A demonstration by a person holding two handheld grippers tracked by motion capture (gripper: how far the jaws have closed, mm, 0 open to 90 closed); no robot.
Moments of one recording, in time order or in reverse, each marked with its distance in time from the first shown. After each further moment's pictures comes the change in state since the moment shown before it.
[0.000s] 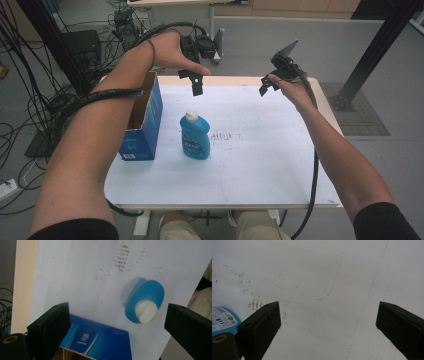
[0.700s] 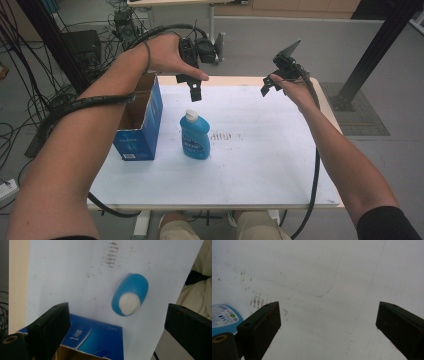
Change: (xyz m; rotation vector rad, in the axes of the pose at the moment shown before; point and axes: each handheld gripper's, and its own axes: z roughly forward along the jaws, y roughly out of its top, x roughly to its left) left arm -0.022 -0.006 -0.010 0.007 -0.010 0.040; right arm -0.003 -0.007 -0.006 -0.005 0.005 0.000
